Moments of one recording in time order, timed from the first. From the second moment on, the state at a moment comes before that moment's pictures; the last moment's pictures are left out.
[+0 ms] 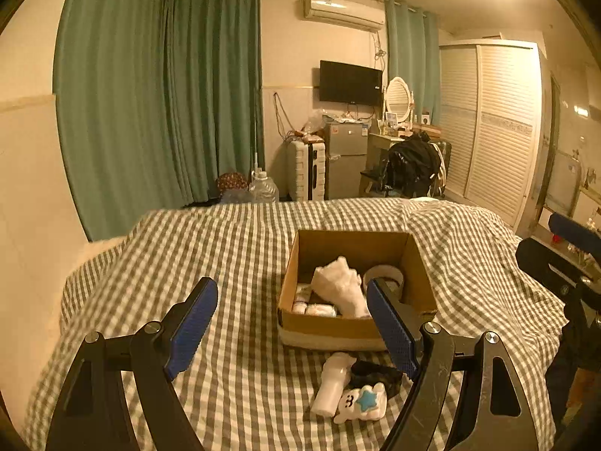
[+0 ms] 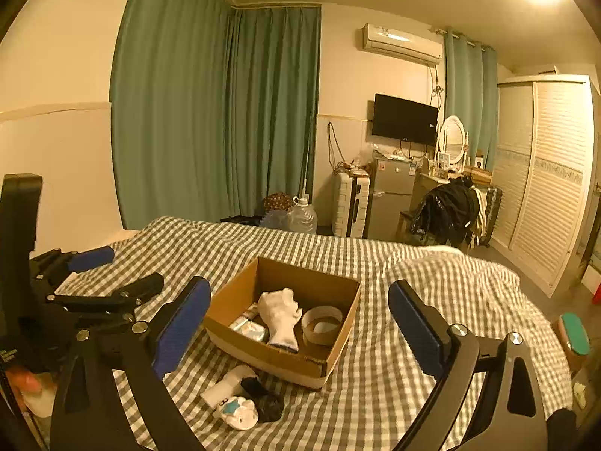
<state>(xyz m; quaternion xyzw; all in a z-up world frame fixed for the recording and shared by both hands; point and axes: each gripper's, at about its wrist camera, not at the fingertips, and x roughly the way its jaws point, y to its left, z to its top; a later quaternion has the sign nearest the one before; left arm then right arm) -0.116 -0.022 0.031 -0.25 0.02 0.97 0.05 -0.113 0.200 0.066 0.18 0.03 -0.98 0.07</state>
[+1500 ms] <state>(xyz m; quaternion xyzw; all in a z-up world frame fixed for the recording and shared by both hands) -0.162 0.014 -0.169 -0.47 0.02 0.87 0.13 -0.190 0.201 -0.112 0.40 0.00 -0.91 0.06</state>
